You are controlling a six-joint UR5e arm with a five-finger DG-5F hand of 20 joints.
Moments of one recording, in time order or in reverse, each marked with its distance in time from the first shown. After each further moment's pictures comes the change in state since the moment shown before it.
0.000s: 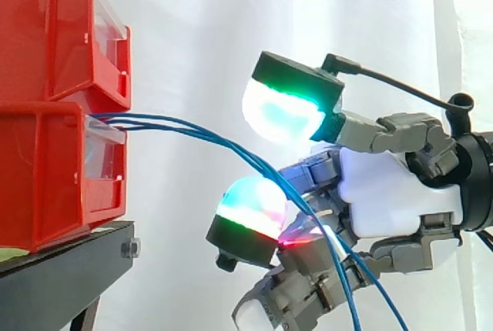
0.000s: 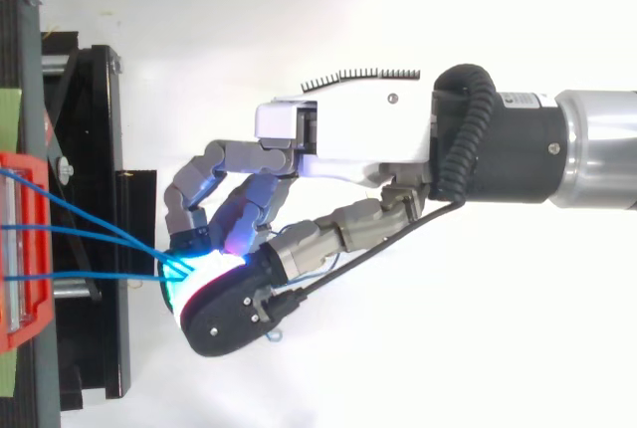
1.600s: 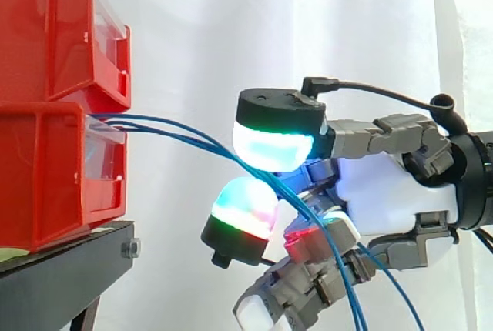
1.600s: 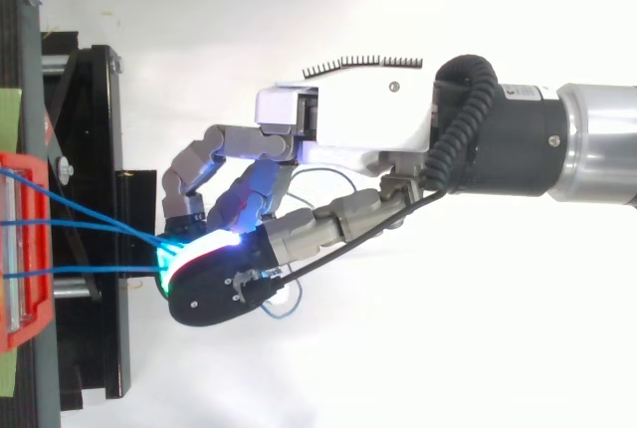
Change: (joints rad) arm -0.002 0.000 0.000 0.005 0.022 -0.004
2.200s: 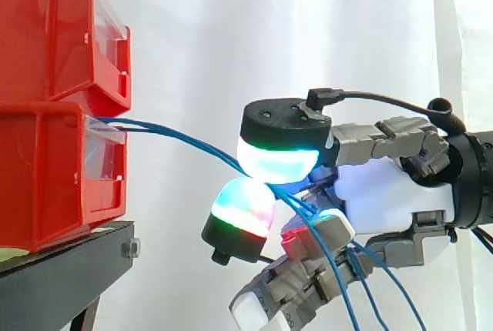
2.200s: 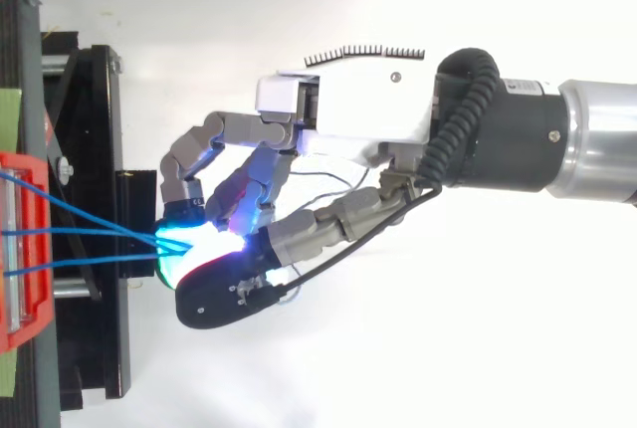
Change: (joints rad) arm 0.000 0.000 0.001 0.001 0.028 -0.002
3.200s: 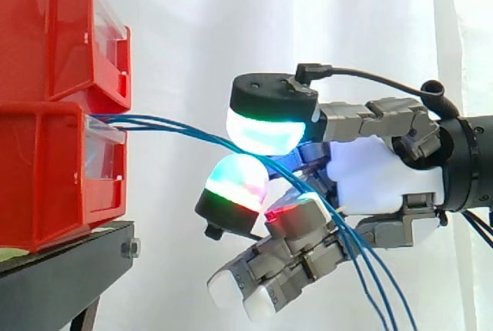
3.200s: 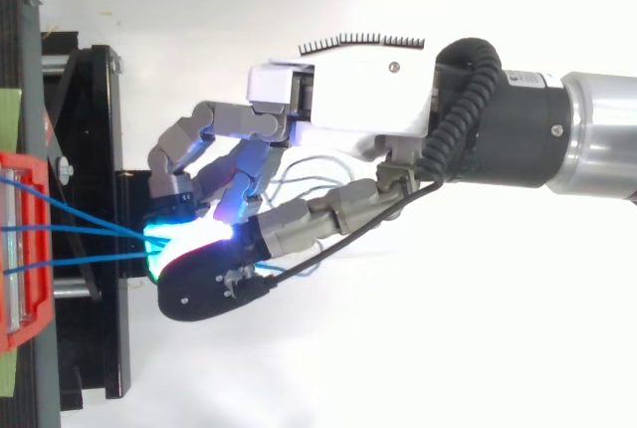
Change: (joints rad) arm -0.003 0.000 0.025 -0.004 0.003 -0.018
